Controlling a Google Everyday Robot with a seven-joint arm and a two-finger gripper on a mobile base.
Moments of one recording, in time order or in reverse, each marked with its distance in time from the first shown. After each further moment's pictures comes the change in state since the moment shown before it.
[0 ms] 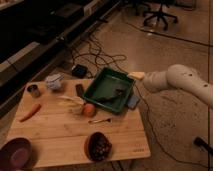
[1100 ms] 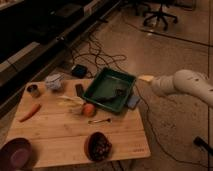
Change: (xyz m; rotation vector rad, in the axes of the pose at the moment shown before) arm 0.019 0.036 0.006 -0.045 0.025 0.090
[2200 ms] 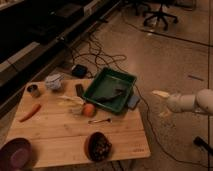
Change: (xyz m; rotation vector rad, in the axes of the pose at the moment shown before) arm 0.043 0.128 0.031 0.113 -0.216 0.103
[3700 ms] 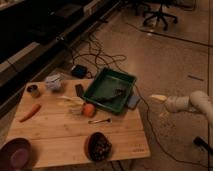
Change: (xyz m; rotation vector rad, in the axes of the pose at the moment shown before) arm 0.056 0.032 0.058 -0.023 -0.043 -0.093
